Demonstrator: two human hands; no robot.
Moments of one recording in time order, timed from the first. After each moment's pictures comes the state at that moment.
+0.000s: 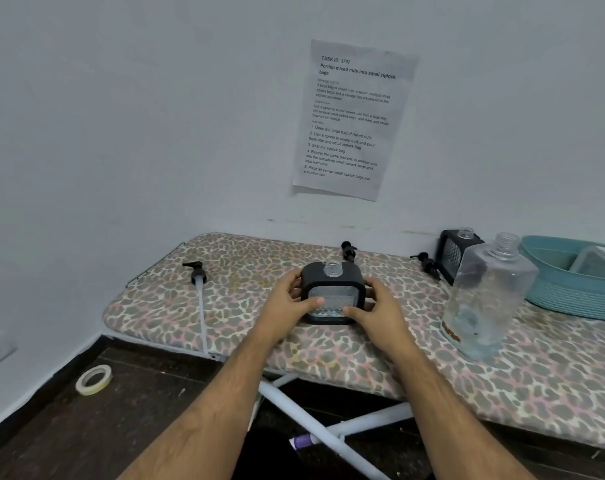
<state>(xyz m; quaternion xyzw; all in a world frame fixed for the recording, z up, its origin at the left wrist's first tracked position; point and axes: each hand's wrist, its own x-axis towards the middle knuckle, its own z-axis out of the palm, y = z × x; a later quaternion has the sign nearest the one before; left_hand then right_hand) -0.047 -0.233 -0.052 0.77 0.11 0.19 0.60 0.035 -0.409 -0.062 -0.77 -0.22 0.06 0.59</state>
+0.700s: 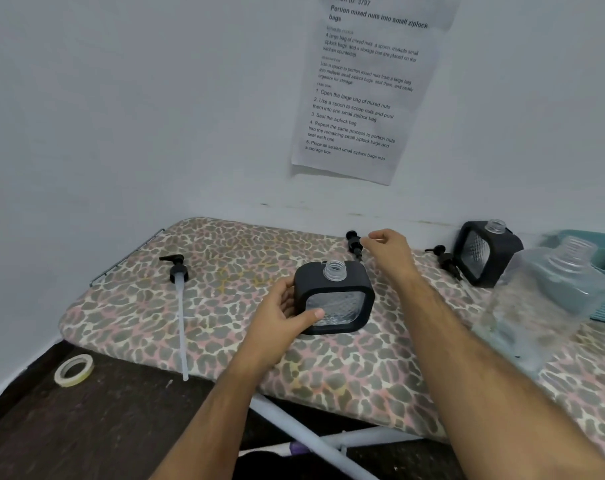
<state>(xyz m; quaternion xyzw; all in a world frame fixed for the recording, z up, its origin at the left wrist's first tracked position) -0.049 -0.221 -0.067 0.73 0.10 0.18 0.65 0.169 -0.349 -0.037 -0.82 -0.13 0.03 0.56</state>
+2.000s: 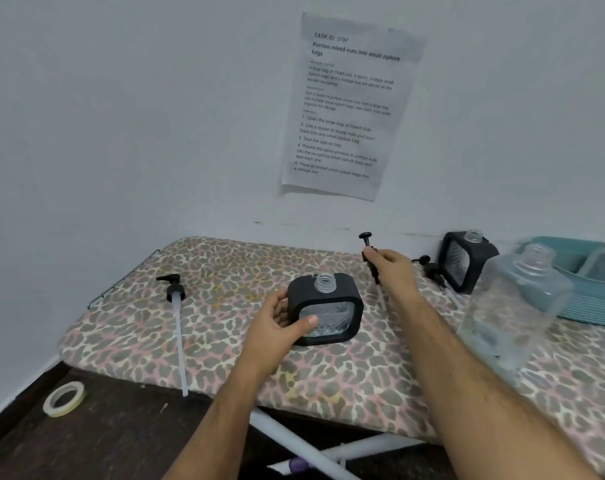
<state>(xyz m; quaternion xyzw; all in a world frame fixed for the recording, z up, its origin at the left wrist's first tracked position) -0.053 -0.227 -0.058 0.71 0.13 0.19 0.67 0.144 -0.378 -0.033 -0.73 -0.09 0.05 0.68</state>
